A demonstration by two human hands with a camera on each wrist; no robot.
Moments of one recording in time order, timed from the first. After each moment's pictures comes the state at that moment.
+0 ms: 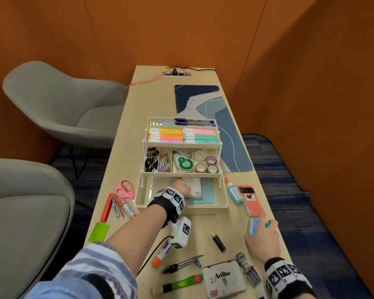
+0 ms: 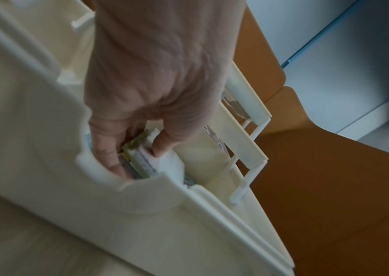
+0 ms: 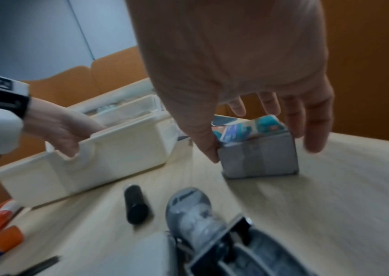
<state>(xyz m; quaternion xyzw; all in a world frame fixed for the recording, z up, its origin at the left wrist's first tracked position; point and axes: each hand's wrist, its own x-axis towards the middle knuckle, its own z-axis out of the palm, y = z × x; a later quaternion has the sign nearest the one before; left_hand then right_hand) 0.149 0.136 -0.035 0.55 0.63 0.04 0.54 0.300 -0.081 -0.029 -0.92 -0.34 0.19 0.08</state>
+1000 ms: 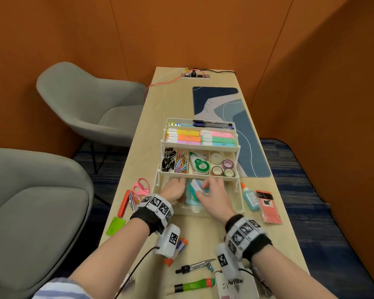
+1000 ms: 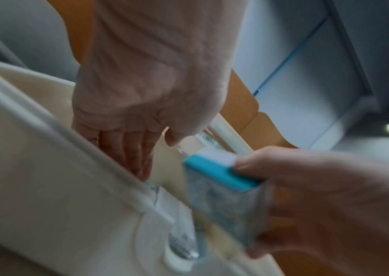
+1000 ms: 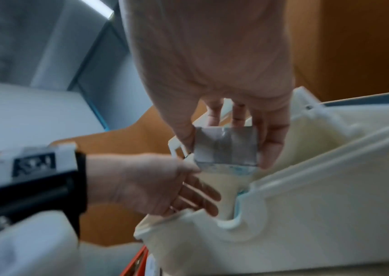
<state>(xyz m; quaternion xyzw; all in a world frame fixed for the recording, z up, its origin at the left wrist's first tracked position) 0.081 0.147 -0.021 0.63 0.61 0.05 0.48 0.202 0.053 0.018 -0.76 -0.53 0.27 0.26</state>
